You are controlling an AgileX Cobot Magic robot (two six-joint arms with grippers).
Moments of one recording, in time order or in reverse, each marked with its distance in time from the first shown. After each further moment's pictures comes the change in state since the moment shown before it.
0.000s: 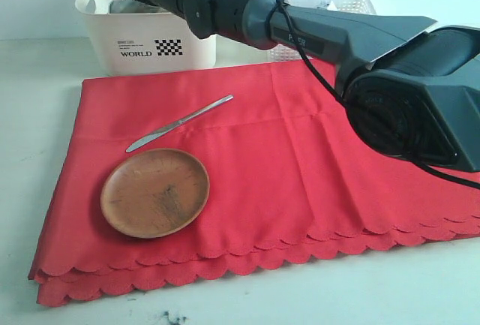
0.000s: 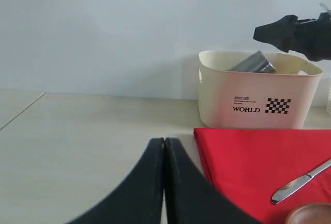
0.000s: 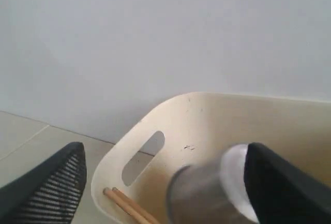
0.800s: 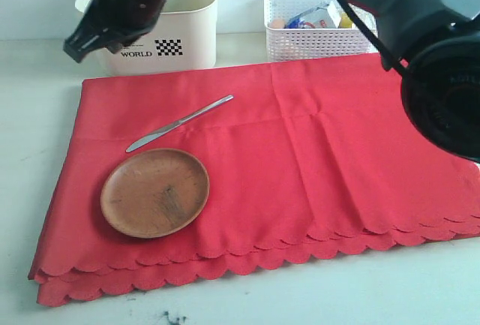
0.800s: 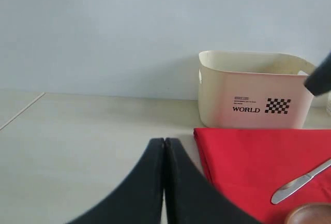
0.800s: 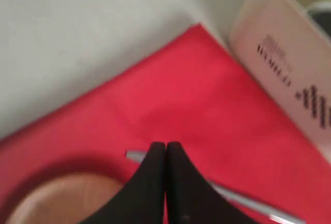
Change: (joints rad) left arm 0.000 0.000 0.000 0.000 0.000 0.000; right arm 0.115 -0.245 0.000 0.008 1.067 -0.465
